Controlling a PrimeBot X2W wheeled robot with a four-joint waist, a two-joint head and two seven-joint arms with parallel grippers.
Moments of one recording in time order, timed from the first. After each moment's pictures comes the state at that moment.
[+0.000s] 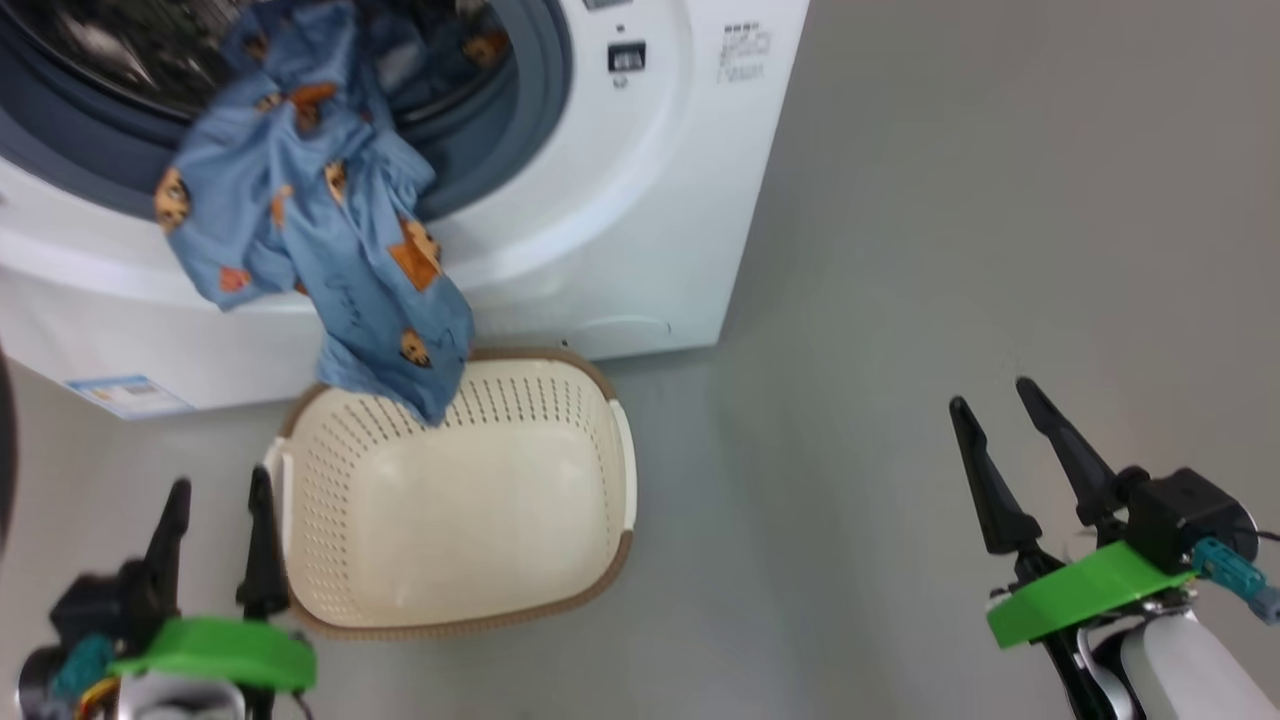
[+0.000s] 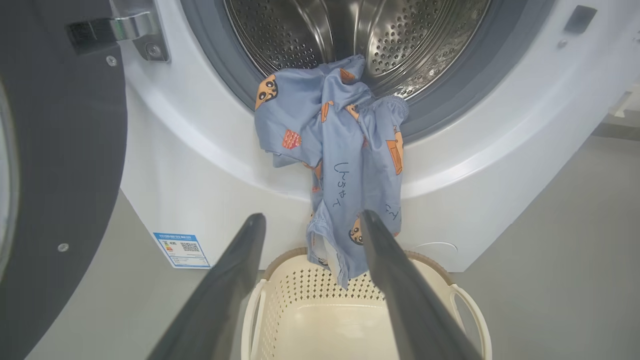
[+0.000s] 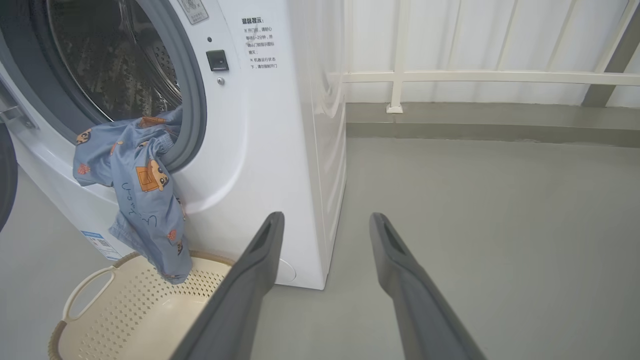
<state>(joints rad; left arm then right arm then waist) -0.23 0.04 0.20 0.45 -0.13 -0.13 -0.26 -0.16 -0.23 0.18 0.20 0.32 0.13 -0.25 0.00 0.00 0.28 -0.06</state>
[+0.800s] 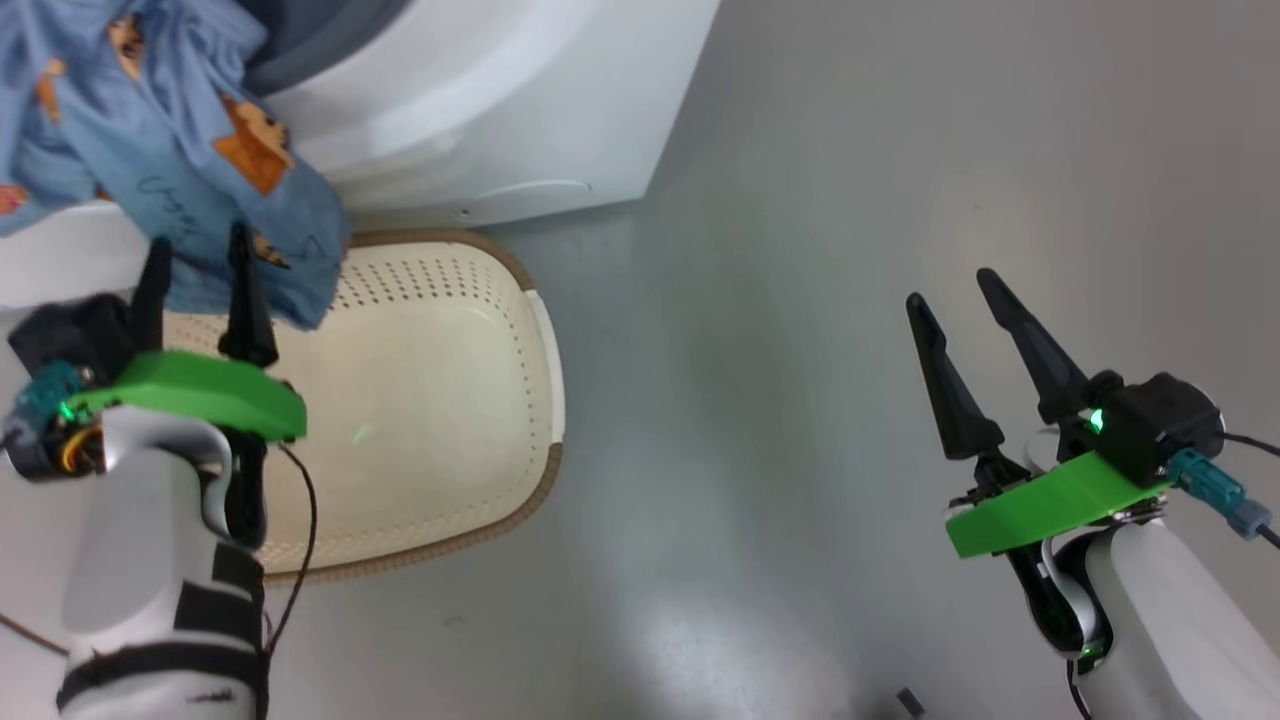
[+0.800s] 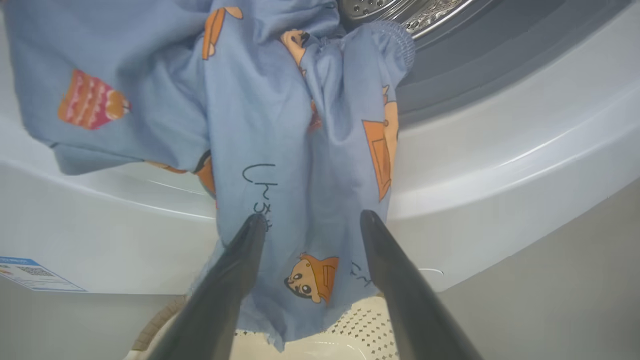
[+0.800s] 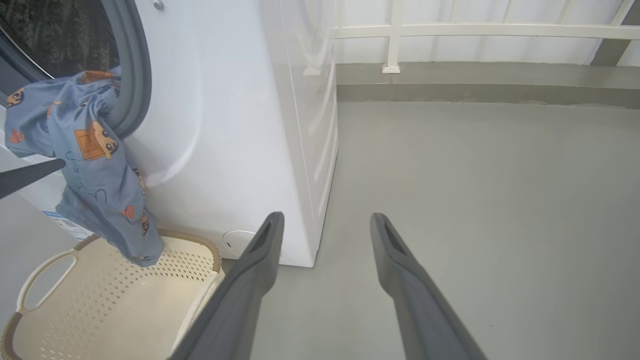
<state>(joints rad) -0.74 0.08 0.15 0.83 -0.18 -0.13 -0.26 -0.33 -0.20 0.23 0.20 0.32 0.13 -0.25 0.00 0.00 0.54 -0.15</state>
